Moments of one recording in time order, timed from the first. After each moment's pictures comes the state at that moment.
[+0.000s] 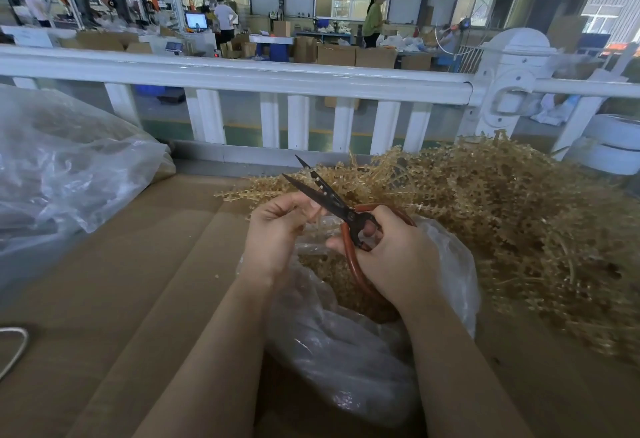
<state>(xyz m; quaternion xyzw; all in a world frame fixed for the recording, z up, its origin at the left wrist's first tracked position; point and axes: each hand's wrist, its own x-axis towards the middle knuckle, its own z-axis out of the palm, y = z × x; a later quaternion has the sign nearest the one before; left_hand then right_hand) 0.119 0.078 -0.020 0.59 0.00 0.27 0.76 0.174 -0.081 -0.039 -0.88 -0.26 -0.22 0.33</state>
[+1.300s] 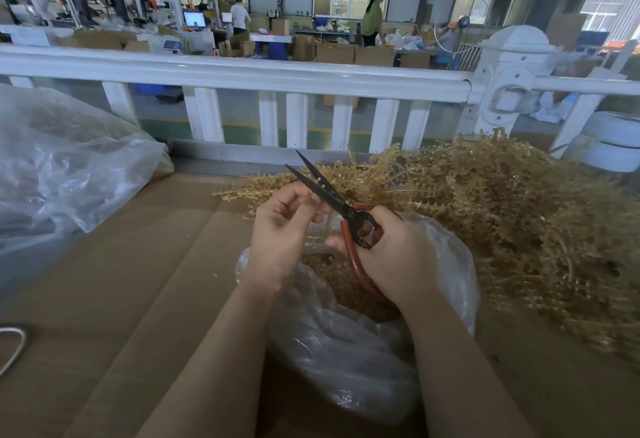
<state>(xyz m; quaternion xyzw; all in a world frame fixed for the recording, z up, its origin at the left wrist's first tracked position) 0.121 0.071 -0.022 0.66 -0.02 0.34 0.67 0.174 -0.081 -0.042 -0.86 -0.28 -0.22 0.38</state>
